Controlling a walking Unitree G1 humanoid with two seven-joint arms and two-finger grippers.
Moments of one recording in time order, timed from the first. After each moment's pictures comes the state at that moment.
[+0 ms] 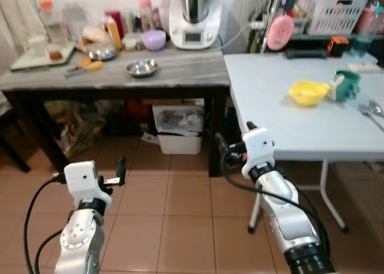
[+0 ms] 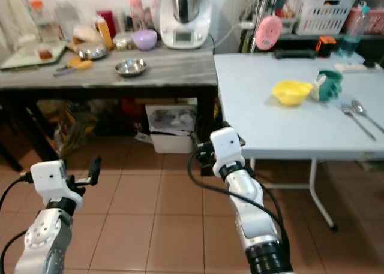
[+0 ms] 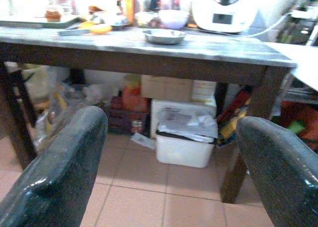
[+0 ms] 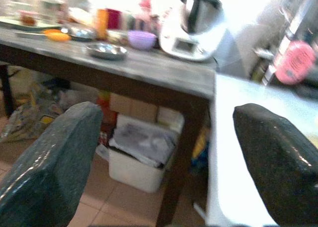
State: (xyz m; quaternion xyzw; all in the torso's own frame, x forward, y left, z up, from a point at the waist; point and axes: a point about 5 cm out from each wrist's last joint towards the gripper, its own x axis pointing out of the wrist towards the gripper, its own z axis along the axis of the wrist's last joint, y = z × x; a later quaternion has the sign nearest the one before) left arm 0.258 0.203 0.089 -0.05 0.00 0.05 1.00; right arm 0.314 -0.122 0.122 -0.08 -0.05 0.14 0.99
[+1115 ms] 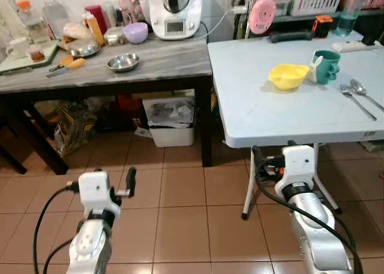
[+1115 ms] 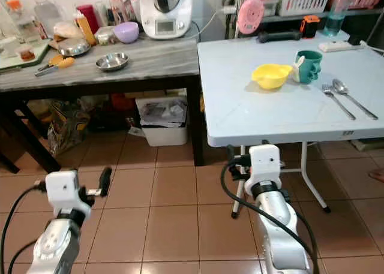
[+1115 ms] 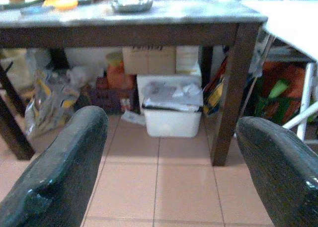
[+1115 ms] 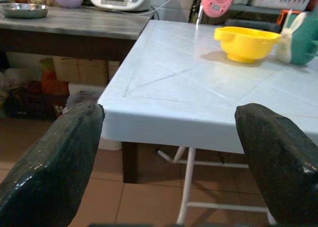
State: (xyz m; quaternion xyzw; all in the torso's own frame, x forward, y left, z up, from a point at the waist) left arm 0.237 0.187 0.063 -0.03 0.04 0.03 1.00; right arm 0.278 -0.174 0.112 -0.07 -0.01 0.04 1.00
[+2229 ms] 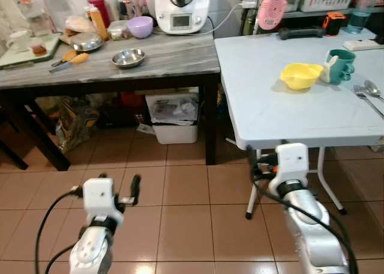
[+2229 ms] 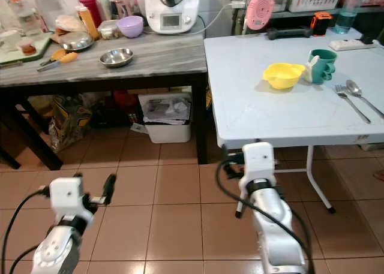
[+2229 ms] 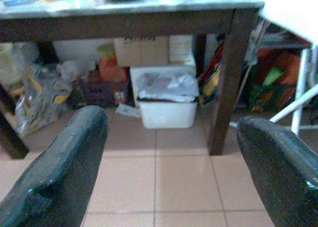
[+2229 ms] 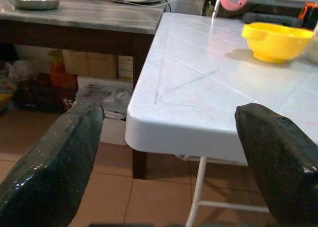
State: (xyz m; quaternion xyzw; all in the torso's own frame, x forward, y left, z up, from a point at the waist) left arm 0.232 0.177 0.066 -0.02 0.05 -0.01 1.00; right arm 0.282 -0.167 0.113 -0.07 0.00 0.05 1.00
